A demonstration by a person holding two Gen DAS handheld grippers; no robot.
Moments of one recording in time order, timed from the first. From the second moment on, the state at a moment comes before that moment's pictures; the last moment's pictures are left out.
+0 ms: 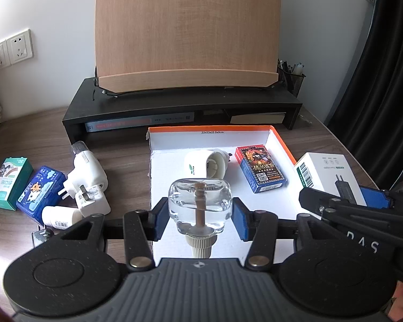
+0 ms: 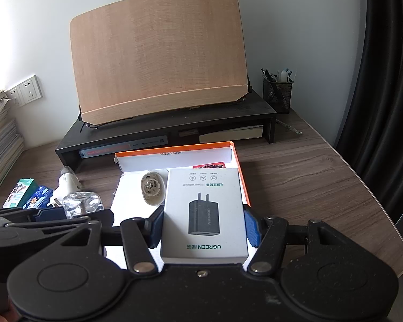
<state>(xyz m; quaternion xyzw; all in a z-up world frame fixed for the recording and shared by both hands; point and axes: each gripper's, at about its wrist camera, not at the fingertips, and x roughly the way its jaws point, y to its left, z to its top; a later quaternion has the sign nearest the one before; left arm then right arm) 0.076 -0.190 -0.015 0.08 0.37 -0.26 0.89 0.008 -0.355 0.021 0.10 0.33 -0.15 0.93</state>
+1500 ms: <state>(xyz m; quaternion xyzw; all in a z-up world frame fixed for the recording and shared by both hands) 0.074 -0.190 -0.017 0.08 0.37 -0.26 0.89 0.010 -0.355 0.019 0.10 0.34 -0.15 0.92</state>
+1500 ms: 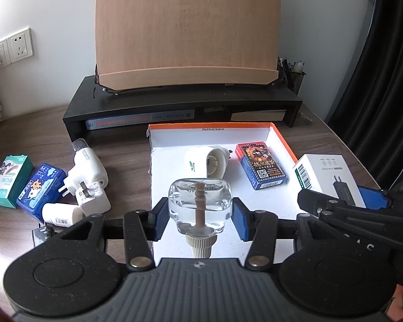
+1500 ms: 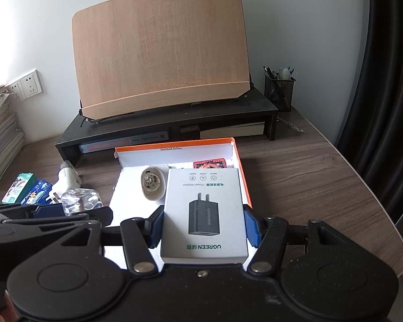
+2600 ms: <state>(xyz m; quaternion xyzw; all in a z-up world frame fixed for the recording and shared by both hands) 0.083 -0.187 -0.028 0.07 0.39 -0.26 0.88 0.022 -0.354 -0.005 0.10 0.37 -0.15 0.91</state>
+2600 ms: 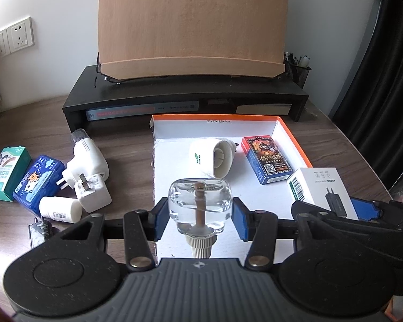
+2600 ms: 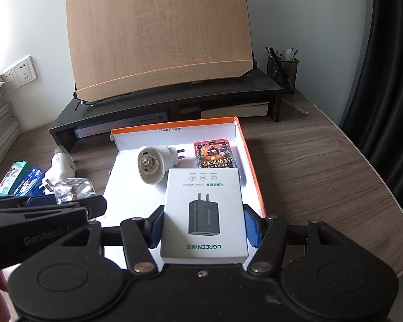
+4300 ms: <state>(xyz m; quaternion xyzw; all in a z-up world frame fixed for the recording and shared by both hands) 0.102 -0.194 -0.047 0.06 0.42 -0.27 0.86 0.018 -0.364 -0.017 0.10 0.36 -0.19 0.91</state>
